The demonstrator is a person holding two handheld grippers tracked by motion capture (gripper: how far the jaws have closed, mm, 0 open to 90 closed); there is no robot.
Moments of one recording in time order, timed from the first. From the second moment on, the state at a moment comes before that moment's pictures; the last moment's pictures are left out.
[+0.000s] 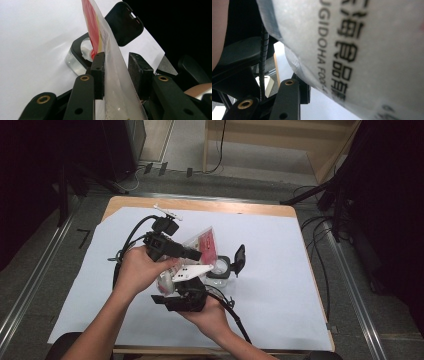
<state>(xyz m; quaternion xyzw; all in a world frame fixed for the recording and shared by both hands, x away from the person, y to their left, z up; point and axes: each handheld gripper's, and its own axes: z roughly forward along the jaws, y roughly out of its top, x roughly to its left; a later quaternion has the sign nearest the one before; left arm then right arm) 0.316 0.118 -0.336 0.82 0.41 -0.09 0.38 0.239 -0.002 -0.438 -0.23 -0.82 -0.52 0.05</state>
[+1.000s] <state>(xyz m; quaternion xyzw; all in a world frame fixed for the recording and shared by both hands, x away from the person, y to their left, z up) 0.313 0.117 -0.333 0.83 0.41 -0.09 0.38 0.239 0.001 -0.439 -0.24 -0.81 -0.53 0.05</state>
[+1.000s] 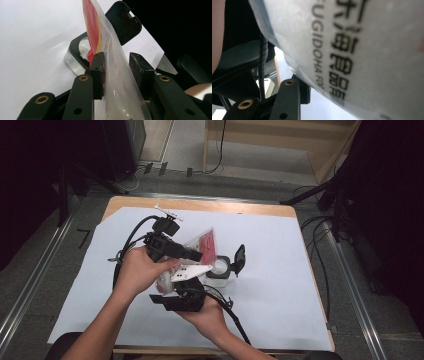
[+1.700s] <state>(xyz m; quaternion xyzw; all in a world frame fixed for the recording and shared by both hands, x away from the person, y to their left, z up) 0.311 0.116 -0.331 0.83 0.41 -0.08 0.37 0.239 0.001 -0.438 -0.23 -0.81 -0.53 0.05</state>
